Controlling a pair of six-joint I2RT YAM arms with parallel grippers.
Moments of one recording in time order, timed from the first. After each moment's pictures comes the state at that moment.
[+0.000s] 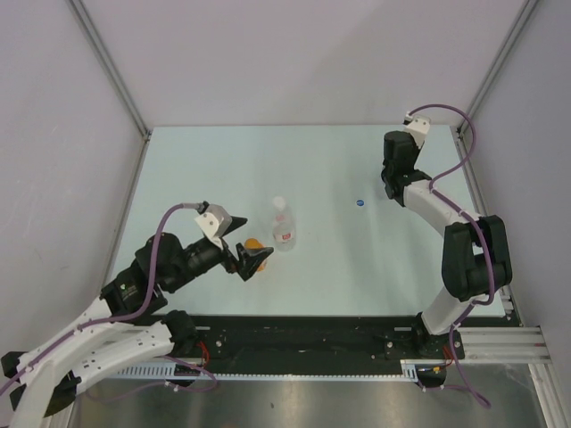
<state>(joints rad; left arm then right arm) -0.94 0.57 0.82 -0.34 -0.05 -0.08 0.25 1.67 1.18 0.10 0.63 0.29</state>
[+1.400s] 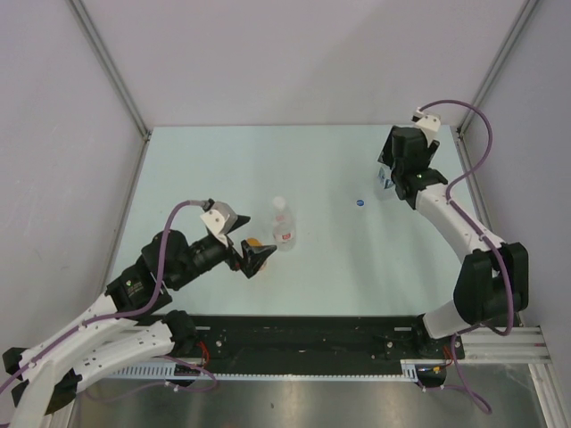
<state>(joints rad) -0.94 0.61 0.82 -0.32 -0.05 -0.08 0.25 1.52 1.21 -0.12 0.54 0.36</state>
